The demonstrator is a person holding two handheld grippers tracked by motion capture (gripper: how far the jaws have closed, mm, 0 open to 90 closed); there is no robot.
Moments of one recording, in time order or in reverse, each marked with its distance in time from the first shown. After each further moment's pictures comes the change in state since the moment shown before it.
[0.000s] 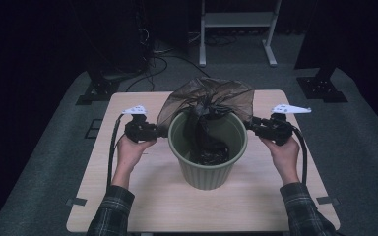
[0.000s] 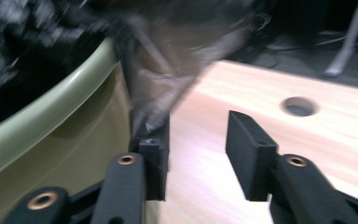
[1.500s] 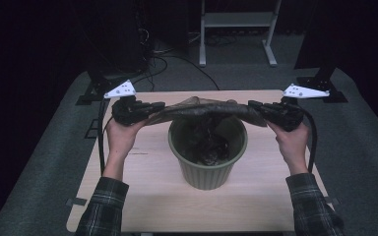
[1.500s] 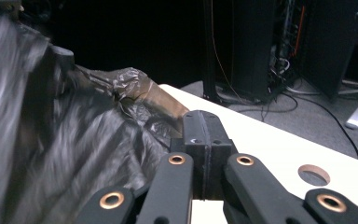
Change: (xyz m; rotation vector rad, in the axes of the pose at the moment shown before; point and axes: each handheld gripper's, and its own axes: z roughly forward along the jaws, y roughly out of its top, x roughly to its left) left arm -0.044 0.071 -0.039 -0.121 0.068 0.221; right arm 0.025 0.060 -0.032 -0.107 0.105 -0.100
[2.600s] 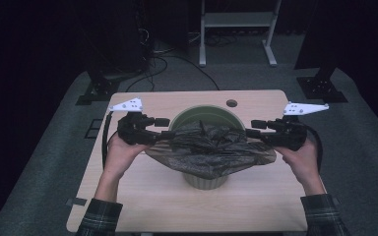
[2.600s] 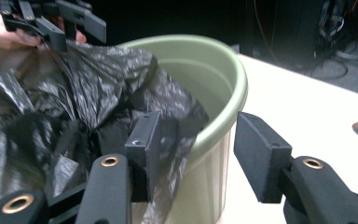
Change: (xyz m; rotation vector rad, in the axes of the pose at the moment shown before) left arm -0.044 -0.017 -0.002 0.097 -0.196 -0.066; right arm 0.020 -0.029 -0.020 0.153 0.144 0.015
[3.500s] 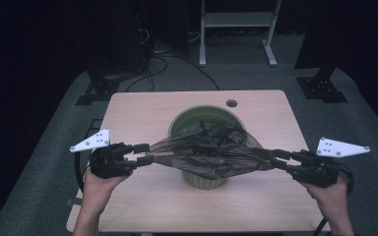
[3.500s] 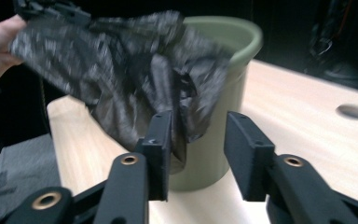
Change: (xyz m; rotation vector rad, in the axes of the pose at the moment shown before) left arm -0.043 -0.056 -0.064 -0.175 -0.001 -0.011; right arm 0.033 -0.064 -0.072 -0.093 -0.016 -0.064
